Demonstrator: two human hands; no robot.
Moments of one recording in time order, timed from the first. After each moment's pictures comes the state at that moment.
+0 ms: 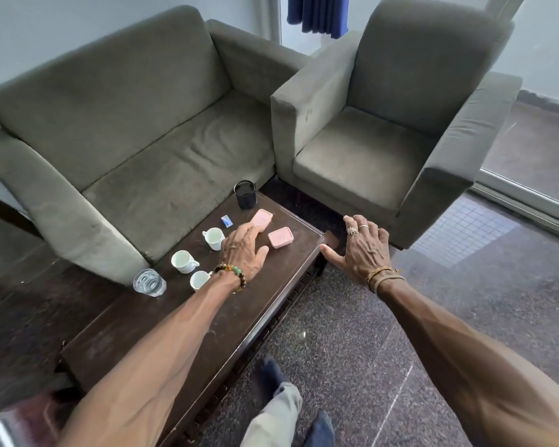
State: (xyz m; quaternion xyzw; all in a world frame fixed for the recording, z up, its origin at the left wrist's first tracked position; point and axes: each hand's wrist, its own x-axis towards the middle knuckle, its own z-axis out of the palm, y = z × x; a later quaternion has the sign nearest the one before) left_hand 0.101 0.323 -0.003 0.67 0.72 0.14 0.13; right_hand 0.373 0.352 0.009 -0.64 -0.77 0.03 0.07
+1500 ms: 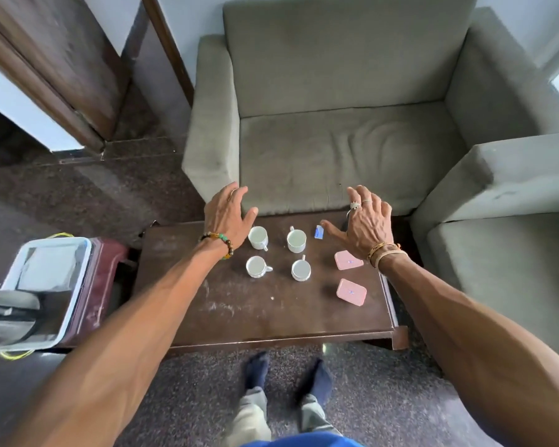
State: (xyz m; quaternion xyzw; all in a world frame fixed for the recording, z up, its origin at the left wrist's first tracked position) left_hand -0.057 0.360 0.024 0.31 0.93 0.18 0.01; right_hand 0.126 0.592 0.010 -0.27 -0.96 0.08 0.08
